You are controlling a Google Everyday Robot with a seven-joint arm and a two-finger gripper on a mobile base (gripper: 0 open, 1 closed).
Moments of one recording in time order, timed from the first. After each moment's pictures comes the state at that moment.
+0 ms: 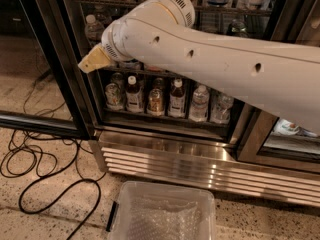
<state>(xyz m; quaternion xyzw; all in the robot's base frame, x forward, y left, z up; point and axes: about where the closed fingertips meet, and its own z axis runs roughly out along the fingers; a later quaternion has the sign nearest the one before) 0.667 0.129 0.951 -0.41 0.75 0.07 0.52</state>
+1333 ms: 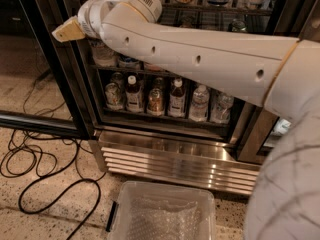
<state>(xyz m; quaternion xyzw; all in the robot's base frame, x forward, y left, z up) 0.744 0.197 0.997 -0.38 0.68 0.11 0.62</state>
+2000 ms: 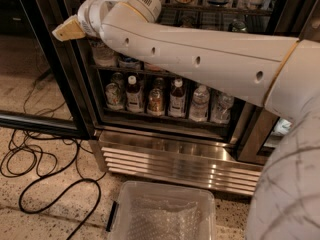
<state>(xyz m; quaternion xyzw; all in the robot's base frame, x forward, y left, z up) 0.745 0.198 1.002 -0.38 0.68 0.10 0.62</state>
